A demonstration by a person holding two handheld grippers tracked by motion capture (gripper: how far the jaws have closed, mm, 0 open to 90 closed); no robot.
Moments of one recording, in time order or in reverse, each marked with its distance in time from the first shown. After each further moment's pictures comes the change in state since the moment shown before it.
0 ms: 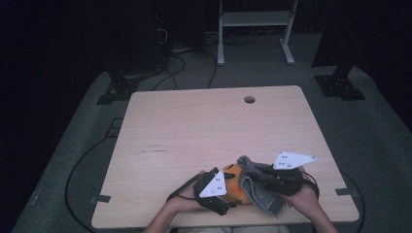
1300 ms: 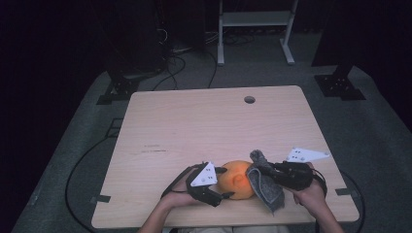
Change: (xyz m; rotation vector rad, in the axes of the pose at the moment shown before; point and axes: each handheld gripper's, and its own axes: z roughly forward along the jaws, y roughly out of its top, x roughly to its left) left arm 0.022 -0.014 -0.013 -0.009 0.026 -0.124; right arm -0.032 -0.021 -0.010 -0.032 -0.042 0.129
